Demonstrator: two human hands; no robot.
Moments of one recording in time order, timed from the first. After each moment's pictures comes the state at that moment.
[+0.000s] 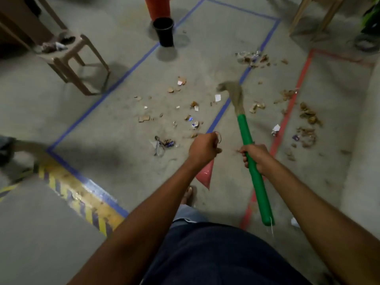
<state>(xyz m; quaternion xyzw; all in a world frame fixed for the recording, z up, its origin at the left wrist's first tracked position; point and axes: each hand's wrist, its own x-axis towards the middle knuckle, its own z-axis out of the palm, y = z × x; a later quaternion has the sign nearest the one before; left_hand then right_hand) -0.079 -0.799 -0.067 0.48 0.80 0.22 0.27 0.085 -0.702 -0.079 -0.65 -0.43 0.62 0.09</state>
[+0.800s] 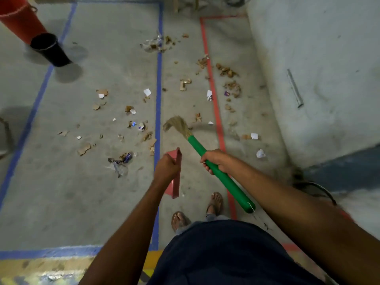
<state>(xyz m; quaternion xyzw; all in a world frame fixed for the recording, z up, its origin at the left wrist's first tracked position) -0.081 -0.897 -0.121 0.51 0.78 0.10 0.36 0.100 -0.847 -0.113 -0.71 -0.31 0.64 0.04</state>
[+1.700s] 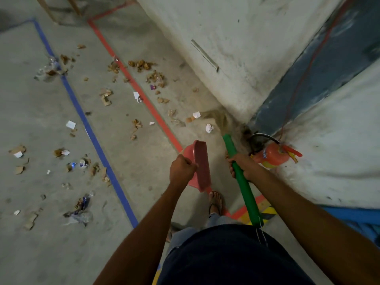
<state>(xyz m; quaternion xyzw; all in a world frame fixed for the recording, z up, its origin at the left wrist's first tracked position) 0.193 -0.901 -0.150 0.65 0.63 0.02 0.44 0.399 -0.983 -0.147 -0.76 0.03 0.57 0.30</state>
